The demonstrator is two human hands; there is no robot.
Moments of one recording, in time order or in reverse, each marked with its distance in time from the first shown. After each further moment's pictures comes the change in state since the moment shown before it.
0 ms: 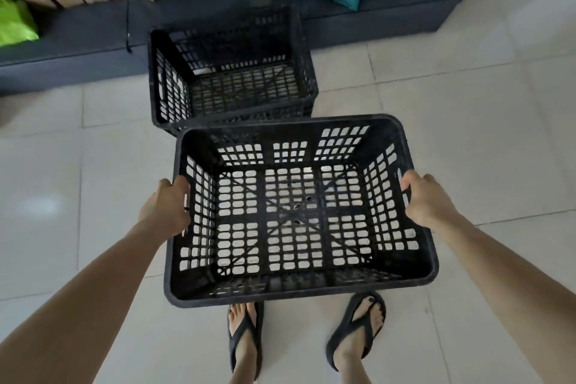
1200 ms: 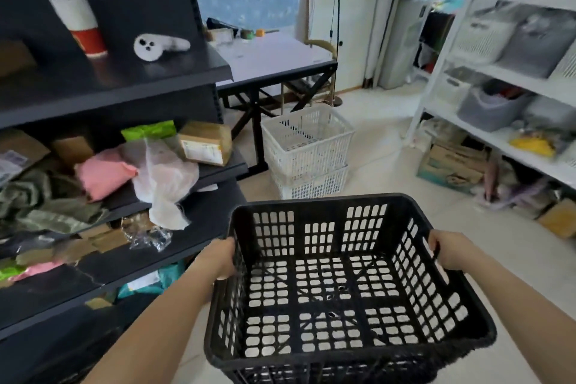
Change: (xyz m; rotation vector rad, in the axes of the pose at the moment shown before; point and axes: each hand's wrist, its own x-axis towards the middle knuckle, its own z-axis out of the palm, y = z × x) left_hand -0.054 0.752 -0.423 0.207 -0.004 0.491; right_hand 0.134 0.419 -0.677 -0.098 0.177 0.244
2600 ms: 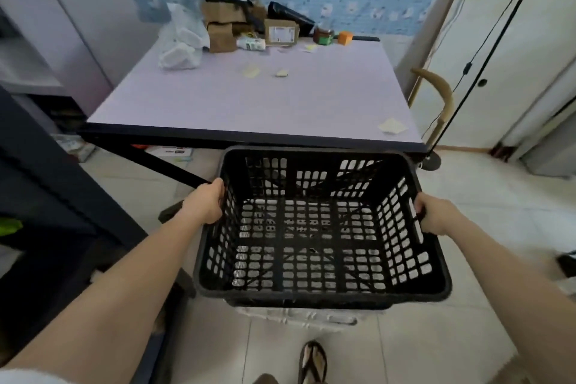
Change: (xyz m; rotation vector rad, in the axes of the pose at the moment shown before) left_hand 0.697 0.178 -0.391 -0.349 0.282 -0.446; right_hand 0.902 -0.171 -0.434 -0.068 0.008 -0.545
